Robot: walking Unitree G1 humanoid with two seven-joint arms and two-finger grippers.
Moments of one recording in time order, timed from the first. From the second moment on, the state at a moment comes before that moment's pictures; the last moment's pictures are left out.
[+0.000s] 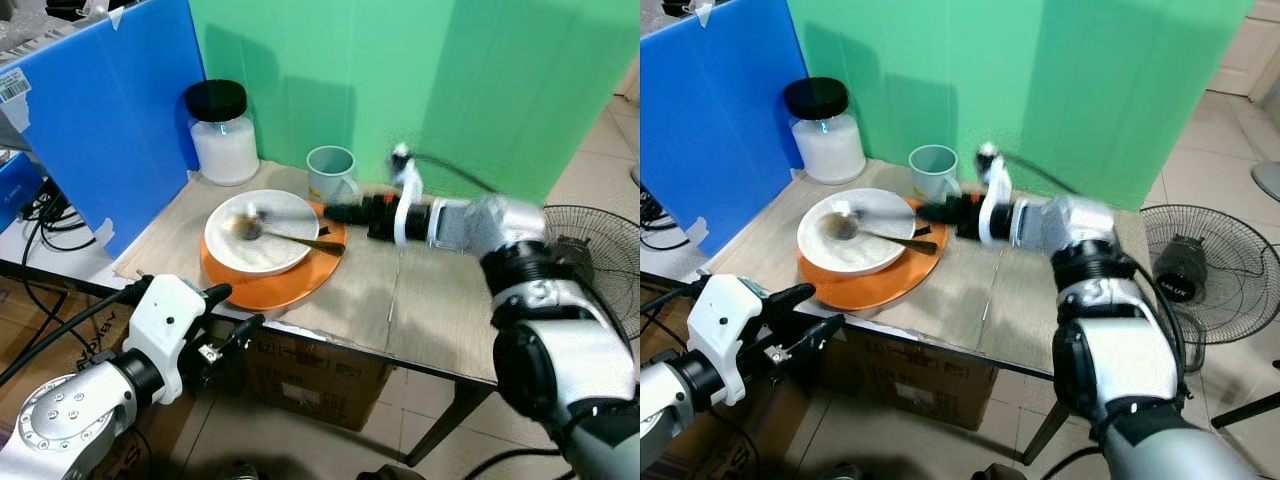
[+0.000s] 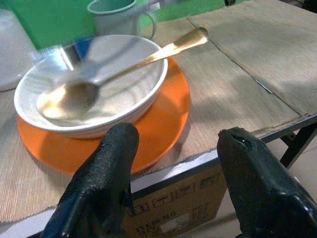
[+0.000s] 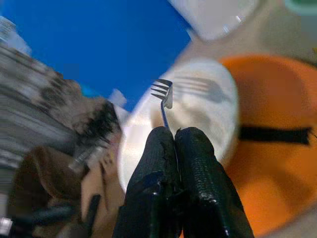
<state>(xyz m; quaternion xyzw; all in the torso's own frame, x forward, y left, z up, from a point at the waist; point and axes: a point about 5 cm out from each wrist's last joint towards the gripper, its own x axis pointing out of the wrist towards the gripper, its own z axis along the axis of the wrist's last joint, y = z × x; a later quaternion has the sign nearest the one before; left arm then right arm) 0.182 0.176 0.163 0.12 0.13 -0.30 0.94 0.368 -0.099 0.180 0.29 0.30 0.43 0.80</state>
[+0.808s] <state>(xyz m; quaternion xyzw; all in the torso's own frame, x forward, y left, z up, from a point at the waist) 0.205 0.155 0.178 0.08 0.02 -0.20 0.98 0.308 -0.135 0.197 0.41 0.10 0.46 0.79</state>
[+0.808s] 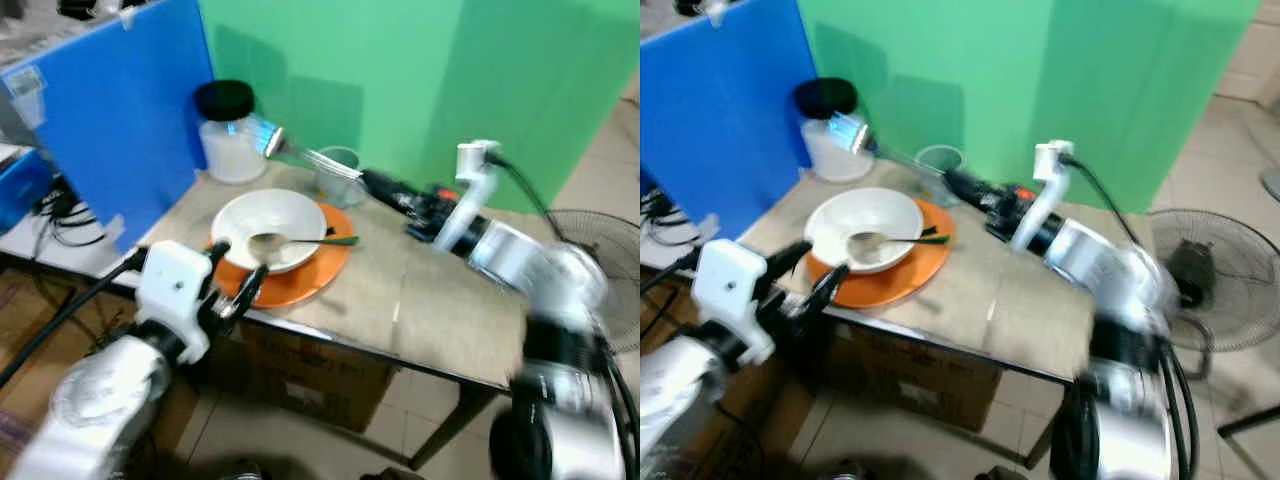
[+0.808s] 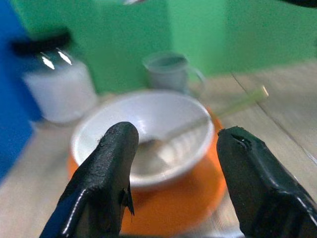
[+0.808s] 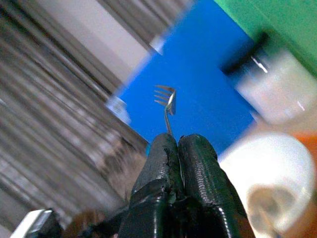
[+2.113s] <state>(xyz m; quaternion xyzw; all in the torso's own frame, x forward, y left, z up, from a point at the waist) 0.220 0.179 0.169 0.14 -0.01 0.00 0.99 0.262 -0.154 0.179 0.36 0.05 0.22 0.91</state>
